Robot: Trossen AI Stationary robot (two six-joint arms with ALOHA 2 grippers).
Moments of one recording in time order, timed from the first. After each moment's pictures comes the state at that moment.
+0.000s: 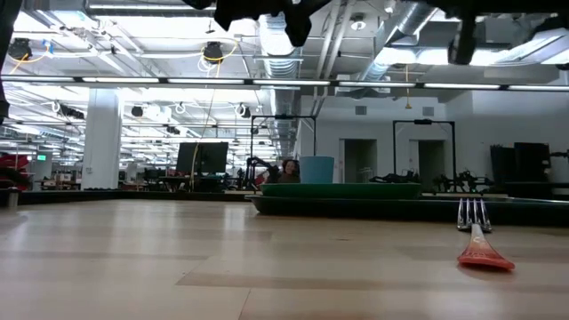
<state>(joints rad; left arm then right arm) 0.38 1.67 1.47 0.03 0.91 -0.23 0.28 0.76 0.39 0.53 0.41 1.05</state>
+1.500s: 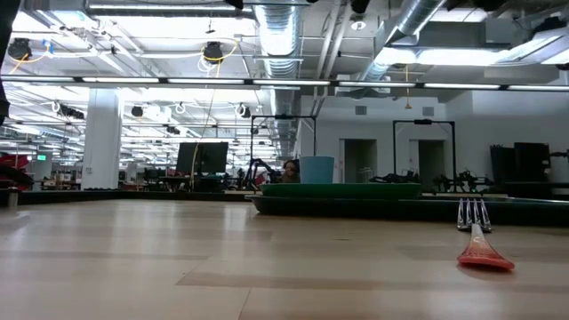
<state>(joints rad) 0.28 1.67 1.47 0.42 0.93 -0.54 -0.02 1.23 0.80 0.75 -0.26 0.71</state>
